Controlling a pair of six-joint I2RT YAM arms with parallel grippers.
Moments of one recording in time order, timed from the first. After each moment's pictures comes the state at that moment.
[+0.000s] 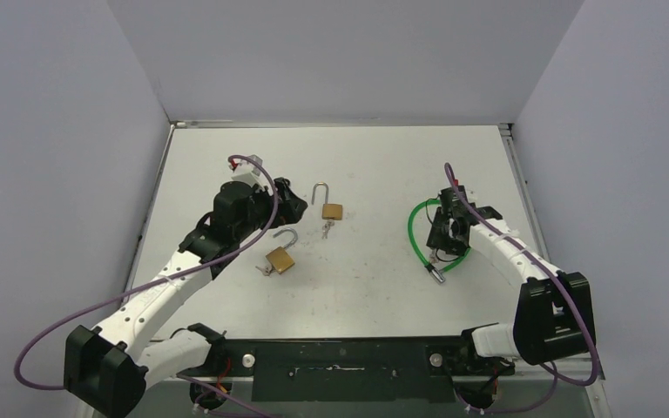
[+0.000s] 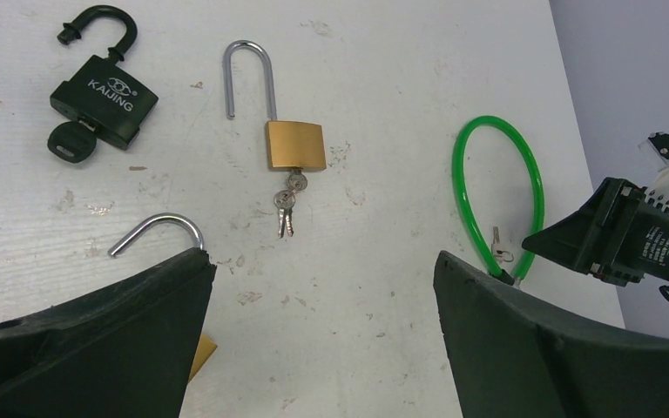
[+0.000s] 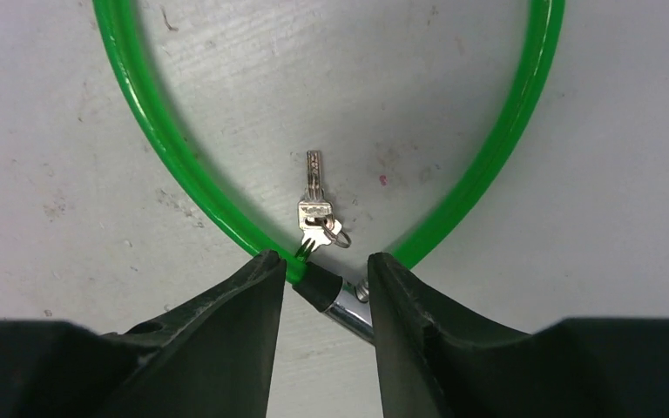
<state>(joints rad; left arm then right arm) -0.50 1.05 0.81 -0.17 -0.03 -0.61 0.22 1.35 0.86 -0.67 0.17 0.48</state>
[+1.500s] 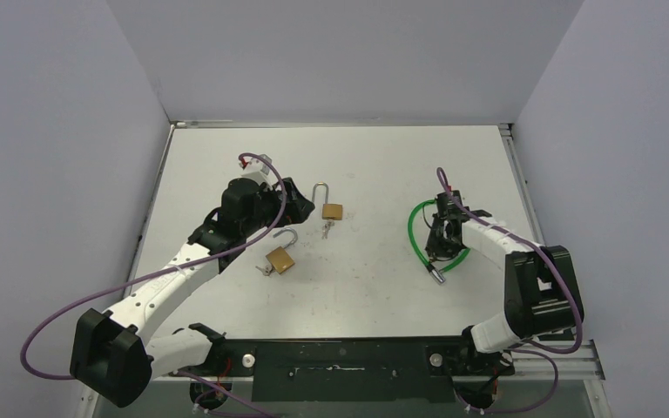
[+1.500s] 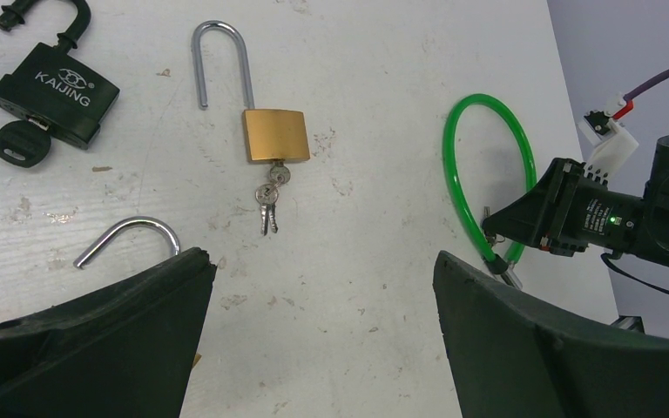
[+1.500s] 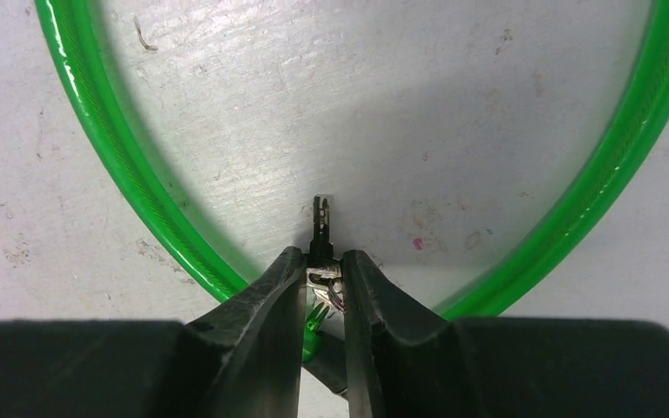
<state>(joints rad) -0.50 1.14 0.82 -0.11 0.05 -0.62 0.18 1.50 0.78 -0.48 0.08 0.46</state>
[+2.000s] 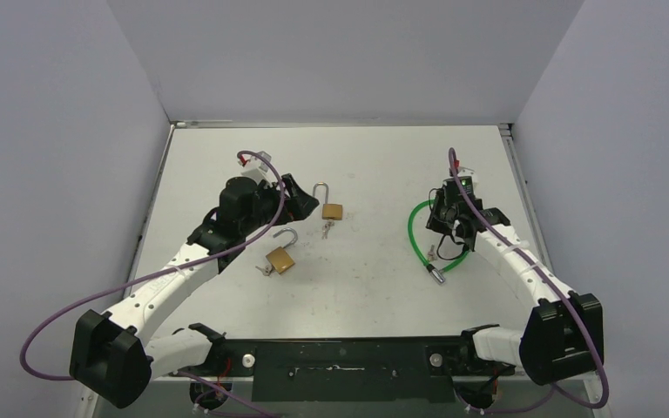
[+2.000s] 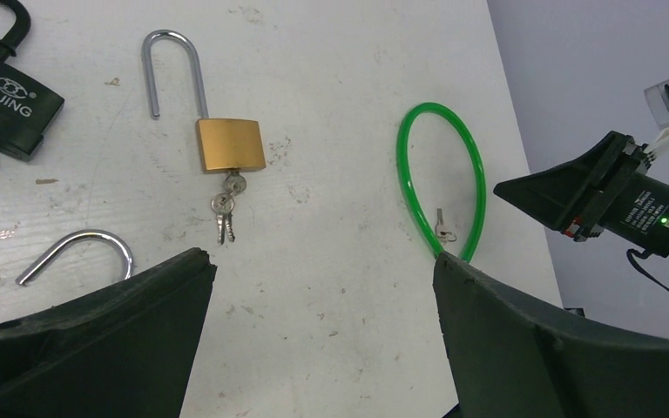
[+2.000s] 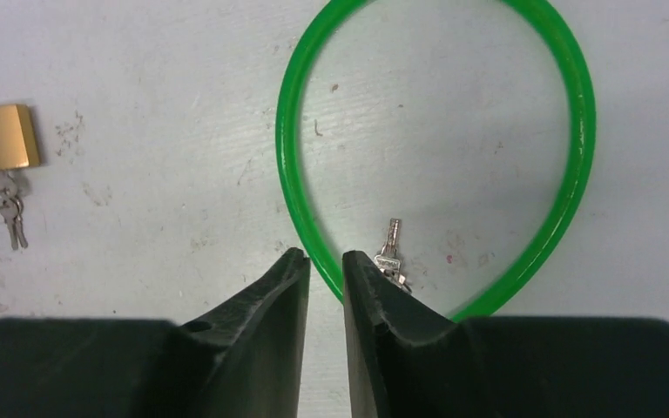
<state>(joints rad) -0.50 1.14 0.82 -0.07 0.10 -0.68 0.23 1.25 0.85 -0.49 0.11 0.43</state>
